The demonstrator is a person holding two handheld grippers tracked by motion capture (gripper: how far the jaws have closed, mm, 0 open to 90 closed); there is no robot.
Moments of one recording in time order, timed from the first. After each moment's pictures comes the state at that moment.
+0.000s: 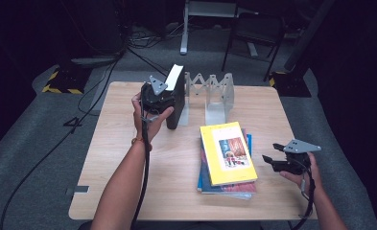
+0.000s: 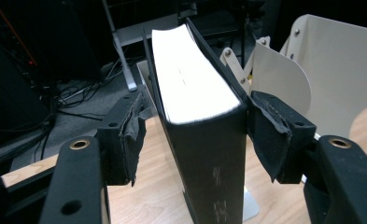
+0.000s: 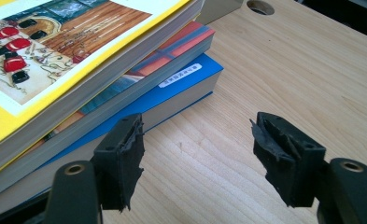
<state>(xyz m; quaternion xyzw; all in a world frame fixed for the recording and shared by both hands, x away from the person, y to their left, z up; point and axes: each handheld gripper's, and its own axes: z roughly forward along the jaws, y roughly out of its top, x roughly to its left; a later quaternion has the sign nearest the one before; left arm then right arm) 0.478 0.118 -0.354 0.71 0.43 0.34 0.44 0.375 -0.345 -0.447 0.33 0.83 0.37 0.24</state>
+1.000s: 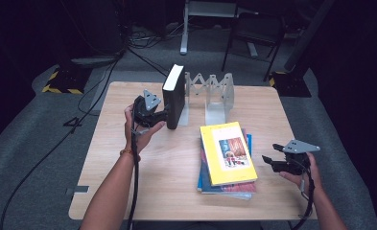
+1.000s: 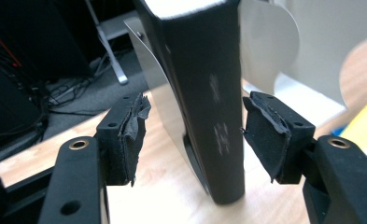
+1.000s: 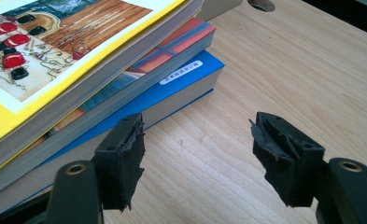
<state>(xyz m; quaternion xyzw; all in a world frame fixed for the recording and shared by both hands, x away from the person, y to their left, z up) 0.453 0.140 -0.385 0.75 0.39 0.33 0.42 0.374 -0.344 -0.447 0.33 0.83 0.37 0.24</state>
